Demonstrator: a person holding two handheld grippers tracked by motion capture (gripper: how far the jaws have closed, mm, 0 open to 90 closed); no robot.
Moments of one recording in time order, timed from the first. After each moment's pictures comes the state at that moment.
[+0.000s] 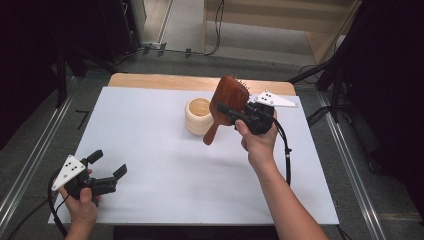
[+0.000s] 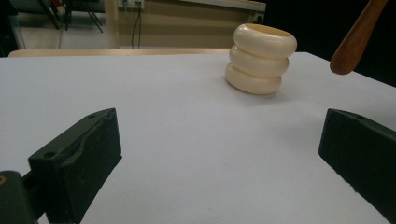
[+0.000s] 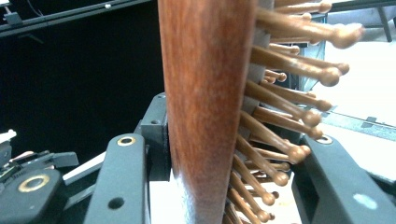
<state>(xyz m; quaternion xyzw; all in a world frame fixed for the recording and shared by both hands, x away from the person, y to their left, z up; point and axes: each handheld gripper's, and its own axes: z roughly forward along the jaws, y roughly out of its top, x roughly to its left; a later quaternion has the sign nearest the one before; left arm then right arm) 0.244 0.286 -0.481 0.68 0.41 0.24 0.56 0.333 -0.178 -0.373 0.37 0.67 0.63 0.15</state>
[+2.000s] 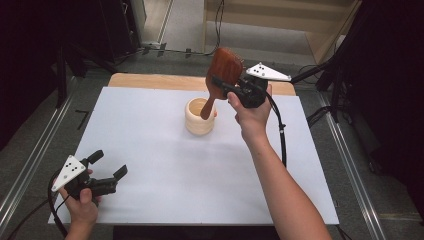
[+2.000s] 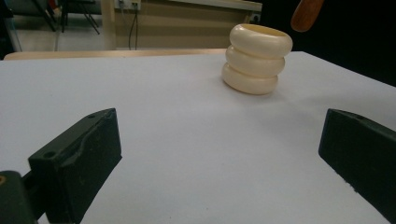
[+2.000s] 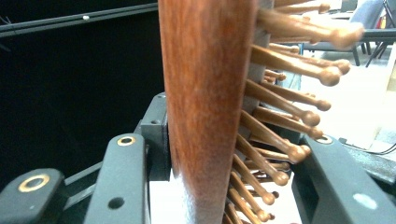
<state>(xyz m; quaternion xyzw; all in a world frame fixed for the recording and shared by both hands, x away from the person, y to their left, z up) 0.243 0.286 -0.481 0.68 0.40 0.24 0.56 0.381 -0.162 -0.336 0.37 0.66 0.62 0.20</state>
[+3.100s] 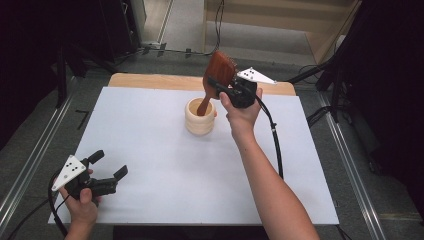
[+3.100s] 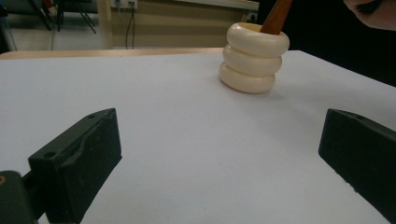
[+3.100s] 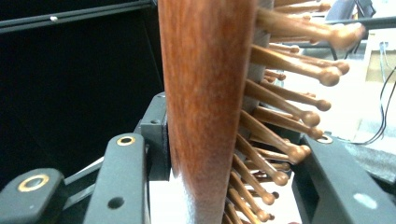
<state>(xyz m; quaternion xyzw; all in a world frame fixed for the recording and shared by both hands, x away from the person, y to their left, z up) 0.244 0.286 -0.481 0.69 0.40 0.23 0.56 0.408 -0.148 -0.373 0.41 0.64 0.62 0.21</state>
